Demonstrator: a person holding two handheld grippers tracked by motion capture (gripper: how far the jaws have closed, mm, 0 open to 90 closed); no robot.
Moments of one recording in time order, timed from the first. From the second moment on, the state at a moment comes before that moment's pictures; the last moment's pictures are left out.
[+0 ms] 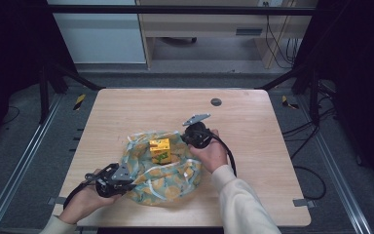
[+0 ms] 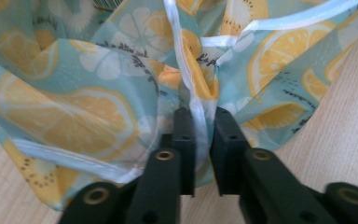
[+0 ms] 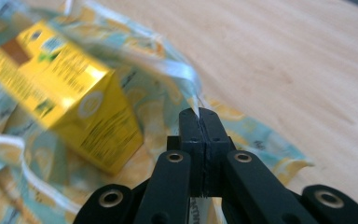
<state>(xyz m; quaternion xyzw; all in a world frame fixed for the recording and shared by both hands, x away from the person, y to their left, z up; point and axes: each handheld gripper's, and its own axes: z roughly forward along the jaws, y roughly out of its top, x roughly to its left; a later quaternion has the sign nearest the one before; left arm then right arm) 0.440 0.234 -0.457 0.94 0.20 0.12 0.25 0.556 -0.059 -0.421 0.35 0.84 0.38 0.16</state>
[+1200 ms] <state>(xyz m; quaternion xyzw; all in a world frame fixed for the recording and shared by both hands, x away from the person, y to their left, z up) 0.463 0.270 -0.459 0.92 0.27 0.16 0.23 0.576 -0.081 -0.459 0.41 0.83 0.34 0.13</state>
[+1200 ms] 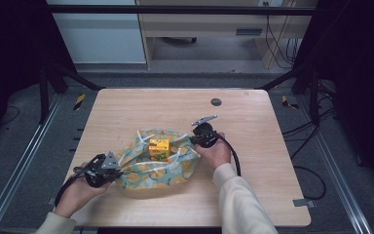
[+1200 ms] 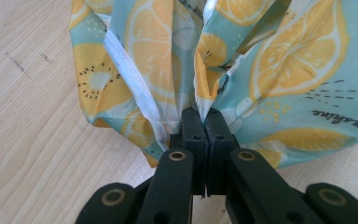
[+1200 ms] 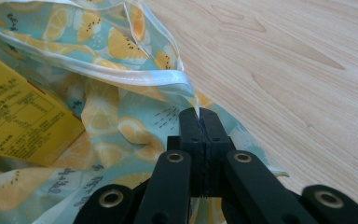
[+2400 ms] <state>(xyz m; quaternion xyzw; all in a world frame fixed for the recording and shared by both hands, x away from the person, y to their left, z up) 0.443 0.259 -0.411 0.89 0.27 0.21 0.32 0.547 -0.070 -0.382 0.37 0.82 0.39 0.19</state>
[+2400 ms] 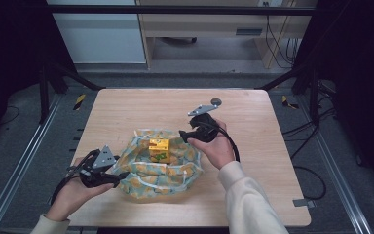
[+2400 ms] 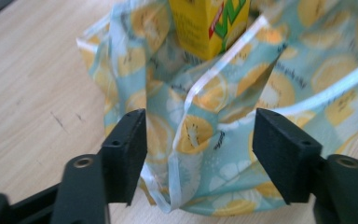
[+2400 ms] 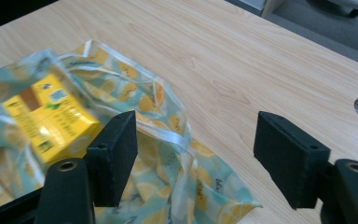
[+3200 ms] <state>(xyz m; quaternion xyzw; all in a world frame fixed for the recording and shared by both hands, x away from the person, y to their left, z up) 0.516 0.241 -0.410 0.89 0.30 0.21 0.28 0.429 -0.085 -0.395 0.33 0.83 0.41 0.17</state>
